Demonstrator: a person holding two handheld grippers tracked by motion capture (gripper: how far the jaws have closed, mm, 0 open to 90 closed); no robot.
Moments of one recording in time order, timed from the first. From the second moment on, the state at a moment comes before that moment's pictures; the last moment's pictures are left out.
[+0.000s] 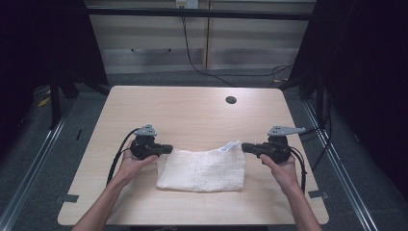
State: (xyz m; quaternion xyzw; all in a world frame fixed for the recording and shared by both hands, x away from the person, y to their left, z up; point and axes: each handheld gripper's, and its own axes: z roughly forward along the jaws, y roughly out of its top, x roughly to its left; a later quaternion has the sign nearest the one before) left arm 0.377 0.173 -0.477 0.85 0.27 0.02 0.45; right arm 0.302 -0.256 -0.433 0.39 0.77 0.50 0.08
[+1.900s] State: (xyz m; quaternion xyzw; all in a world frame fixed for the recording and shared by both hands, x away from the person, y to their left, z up) left arm 0.420 0.194 -0.340 0.79 0.27 0.10 0.54; right arm 0.348 -0.271 -0.338 0.37 0.74 0.54 0.14
